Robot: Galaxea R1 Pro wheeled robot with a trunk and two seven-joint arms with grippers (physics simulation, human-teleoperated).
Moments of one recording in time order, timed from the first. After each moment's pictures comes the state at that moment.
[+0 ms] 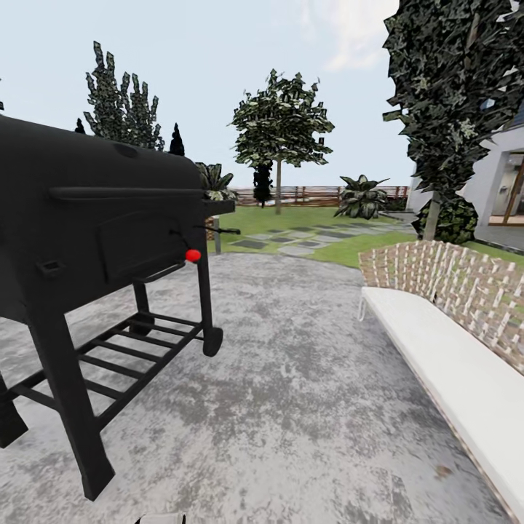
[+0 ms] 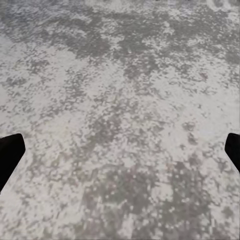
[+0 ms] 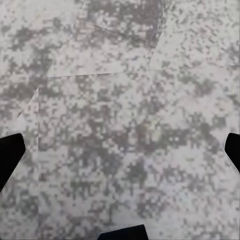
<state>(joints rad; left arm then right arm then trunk) -0.10 0.00 0.00 -0.59 0.00 -0.29 0.00 0.00 -0.01 -0.21 -0.43 0.00 -0.13 0.01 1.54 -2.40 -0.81</state>
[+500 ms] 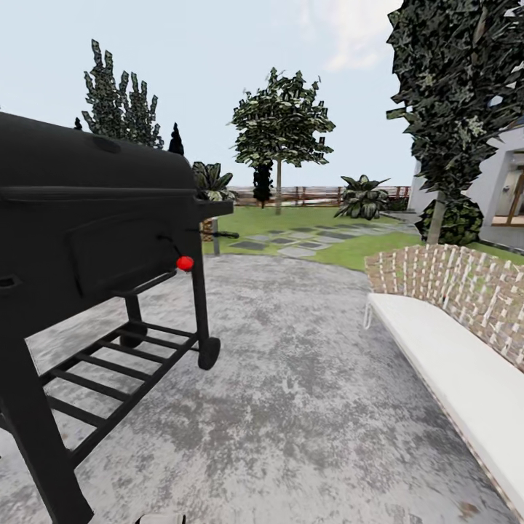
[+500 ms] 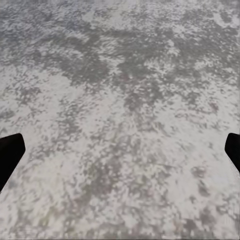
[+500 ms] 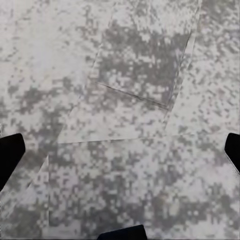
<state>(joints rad) -0.10 0.00 0.00 -0.59 0.00 -0.29 0.00 0.00 -0.01 -0.21 -0.43 0.00 -0.13 0.01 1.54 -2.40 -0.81</state>
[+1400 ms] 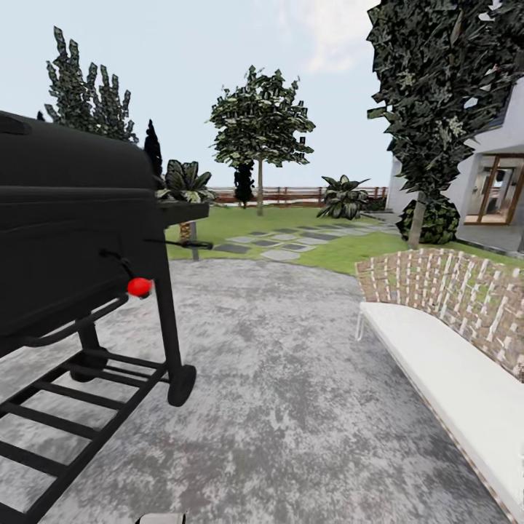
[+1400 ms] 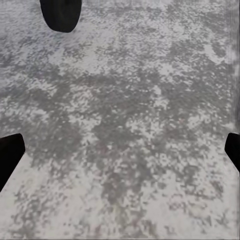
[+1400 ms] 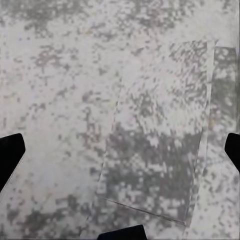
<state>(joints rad) -0.10 0.00 0.00 -0.59 0.00 -0.29 0.00 0.00 -0.01 -0.21 -0.43 0.00 -0.13 0.01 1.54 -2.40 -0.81</state>
